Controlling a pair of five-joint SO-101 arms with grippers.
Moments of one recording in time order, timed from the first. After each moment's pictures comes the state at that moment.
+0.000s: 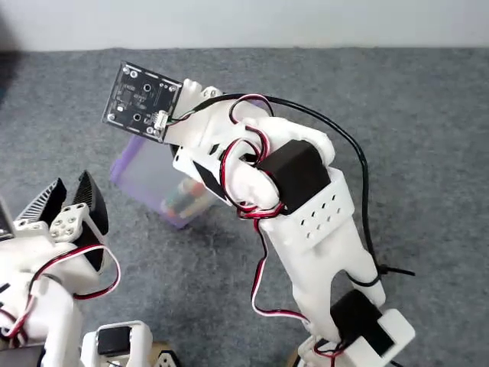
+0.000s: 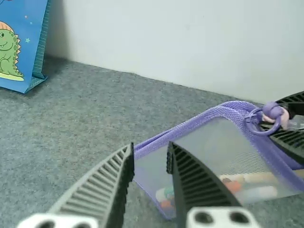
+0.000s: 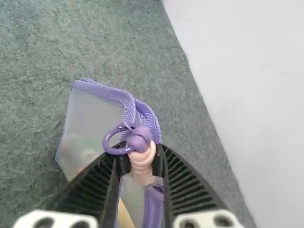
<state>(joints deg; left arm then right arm) -12.0 -66.0 14.7 88.3 13.8 -41.9 -2.9 -41.2 87.2 36.9</state>
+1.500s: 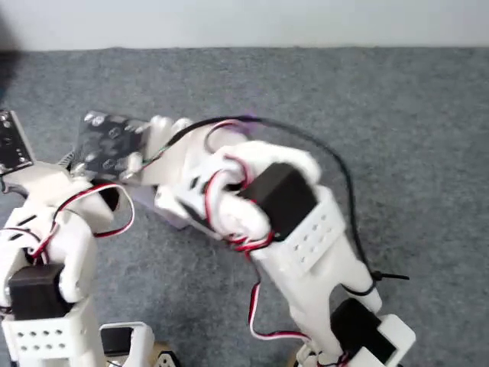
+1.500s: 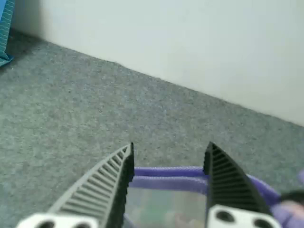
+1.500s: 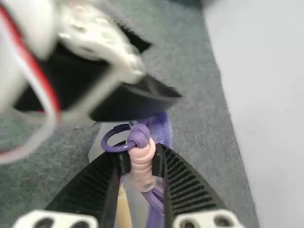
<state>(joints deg) -8.6 -56.7 26.8 71.1 20.8 -48.2 -4.7 -41.1 92.0 38.1</state>
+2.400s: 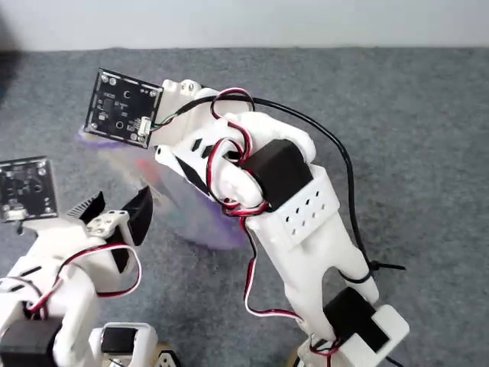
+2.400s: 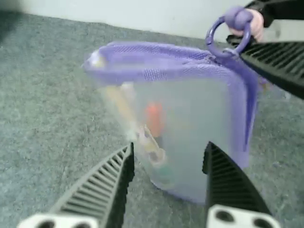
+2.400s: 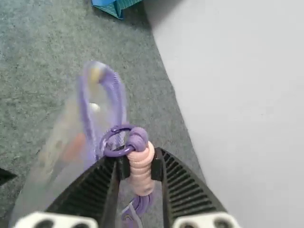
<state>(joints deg) -3.3 -67.0 24.7 90.9 13.8 -43.5 -1.5 -40.7 78.3 40.6</state>
